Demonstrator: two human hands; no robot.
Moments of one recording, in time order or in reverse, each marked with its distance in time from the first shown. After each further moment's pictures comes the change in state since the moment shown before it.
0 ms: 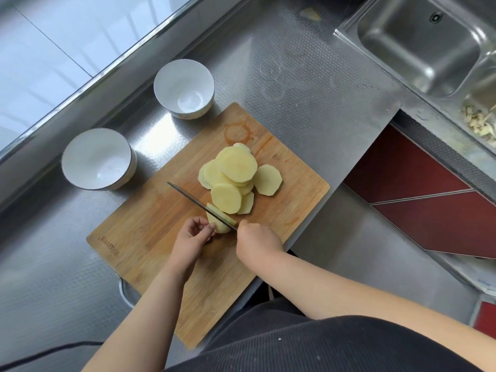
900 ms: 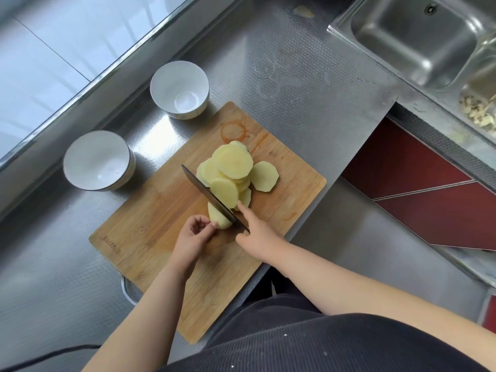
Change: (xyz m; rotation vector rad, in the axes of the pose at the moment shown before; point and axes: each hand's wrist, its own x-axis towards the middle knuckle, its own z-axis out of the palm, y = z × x) left_hand -0.004 -0.002 0.004 0.054 -0.005 0.002; right_hand -0.003 0.026 0.003 0.601 -0.123 0.025
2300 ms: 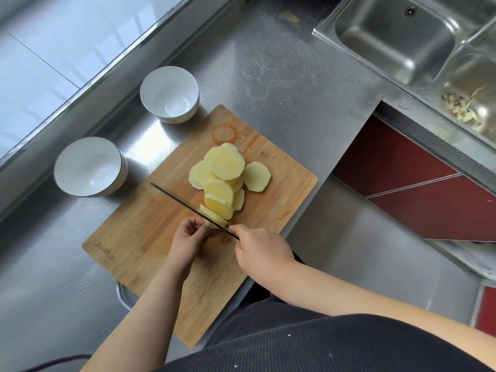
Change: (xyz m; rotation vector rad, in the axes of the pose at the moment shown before) left_hand -0.003 0.004 0.006 0.029 0.024 0.014; right_hand -0.045 -0.007 0.005 -0.459 0.256 -0.212
